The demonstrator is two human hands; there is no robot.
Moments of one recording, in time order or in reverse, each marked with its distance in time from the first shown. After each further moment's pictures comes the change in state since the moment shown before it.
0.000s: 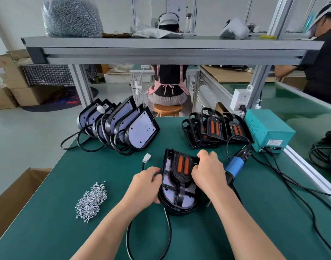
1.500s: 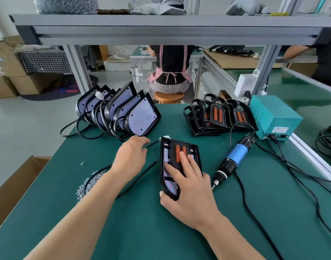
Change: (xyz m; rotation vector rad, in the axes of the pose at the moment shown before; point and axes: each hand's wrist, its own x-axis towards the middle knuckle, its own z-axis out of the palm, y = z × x) left_hand 0.048 -0.019 -0.035 0.427 0.244 0.217; right_hand -0.085 -0.001 0.041 0.036 -0.046 -0.419
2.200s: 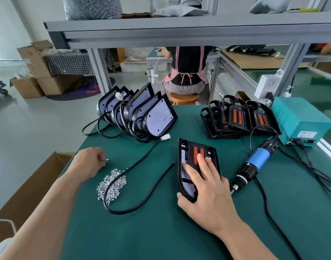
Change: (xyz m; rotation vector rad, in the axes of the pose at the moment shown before) left_hand -0.019 -0.134 -0.081 0.291 -0.133 -0.366; right_hand 0.001 -0.006 -0.006 -0.033 -0.021 0.011
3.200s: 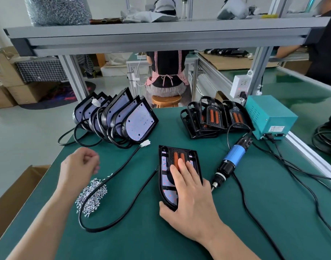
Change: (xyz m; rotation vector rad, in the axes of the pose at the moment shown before) left_hand -0.032 0.051 0.004 -0.623 0.272 -0.015; right_hand -0.011 -0.002 0.002 -0.019 -0.005 0.009
